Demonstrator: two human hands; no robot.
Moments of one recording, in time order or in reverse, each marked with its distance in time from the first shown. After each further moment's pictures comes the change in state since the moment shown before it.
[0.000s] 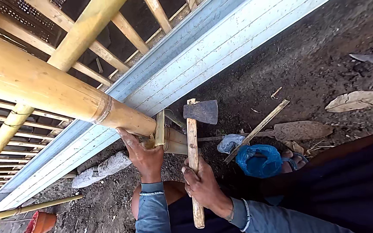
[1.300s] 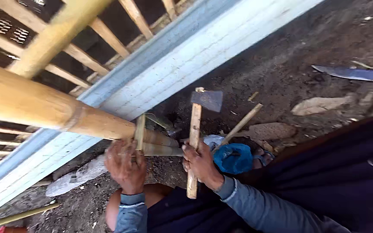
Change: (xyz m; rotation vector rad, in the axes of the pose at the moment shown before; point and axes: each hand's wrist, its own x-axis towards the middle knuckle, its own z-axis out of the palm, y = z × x) left_hand -0.026 0.003 -0.013 0.112 -0.034 0.257; right_hand 0.032 -0.040 -0.060 0.110 0.111 -0.146
